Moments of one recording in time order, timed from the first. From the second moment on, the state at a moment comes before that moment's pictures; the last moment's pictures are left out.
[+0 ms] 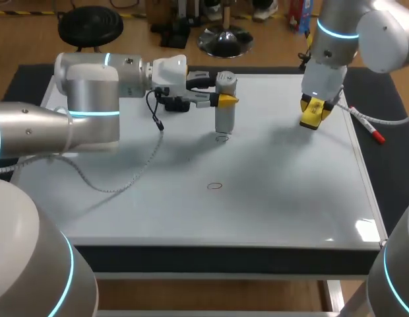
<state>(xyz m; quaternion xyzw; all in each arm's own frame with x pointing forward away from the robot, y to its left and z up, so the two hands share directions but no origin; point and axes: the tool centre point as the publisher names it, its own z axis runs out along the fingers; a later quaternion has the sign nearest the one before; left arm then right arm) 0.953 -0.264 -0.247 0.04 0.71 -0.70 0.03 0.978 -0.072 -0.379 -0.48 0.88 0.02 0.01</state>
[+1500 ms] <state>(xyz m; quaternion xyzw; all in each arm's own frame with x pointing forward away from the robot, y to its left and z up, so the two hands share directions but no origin) 1.085 -0.247 -0.160 0.14 0.71 -0.69 -0.03 0.978 -0.072 -0.379 -0.48 0.88 0.02 0.01</state>
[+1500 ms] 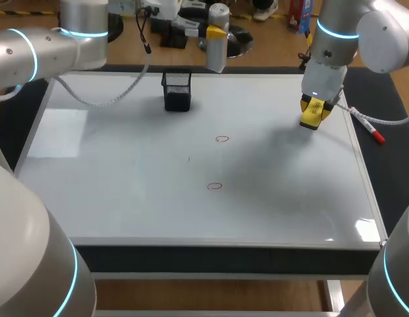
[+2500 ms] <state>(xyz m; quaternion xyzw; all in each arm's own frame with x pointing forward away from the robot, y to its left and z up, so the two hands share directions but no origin) 1.107 -0.244 -0.167 0.17 0.70 -0.68 -0.09 0.978 -0.072 -0.379 -0.48 0.88 0.02 0.01</state>
